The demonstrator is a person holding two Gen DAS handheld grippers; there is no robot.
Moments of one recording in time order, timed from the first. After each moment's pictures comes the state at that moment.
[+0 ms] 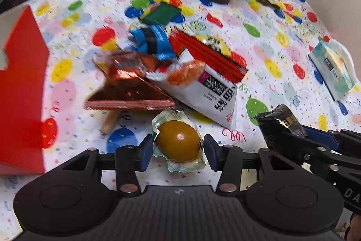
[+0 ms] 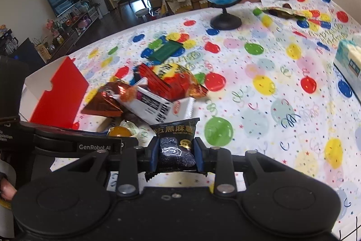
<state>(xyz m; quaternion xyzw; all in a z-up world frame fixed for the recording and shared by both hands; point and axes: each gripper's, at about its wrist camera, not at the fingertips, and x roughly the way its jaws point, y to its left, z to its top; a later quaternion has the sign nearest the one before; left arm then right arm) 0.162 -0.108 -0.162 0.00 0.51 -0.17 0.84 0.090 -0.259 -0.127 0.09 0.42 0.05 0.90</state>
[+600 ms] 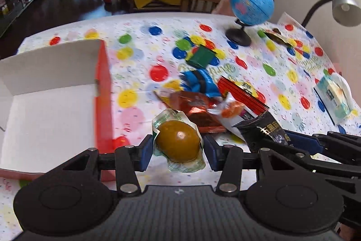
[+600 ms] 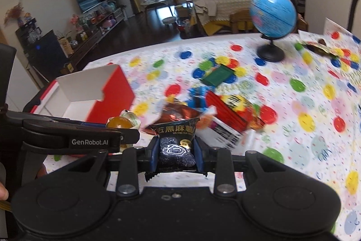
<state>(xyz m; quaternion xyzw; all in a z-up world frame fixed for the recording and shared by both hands) 0.149 -0.021 -0.092 -0.01 0.46 -0.13 0.88 0.103 -0.166 -0.081 0.05 0.39 0.11 0.91</state>
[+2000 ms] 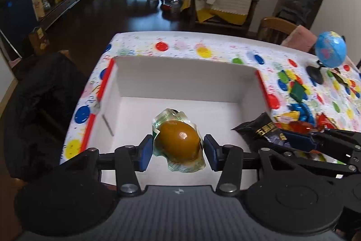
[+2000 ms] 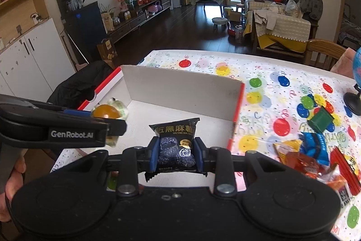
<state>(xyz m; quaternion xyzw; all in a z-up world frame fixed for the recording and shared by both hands) 0.167 0.196 -0.077 -0.04 0.44 -0.01 0.90 0.169 0.049 -0.091 -0.03 0.39 0.20 0.90</state>
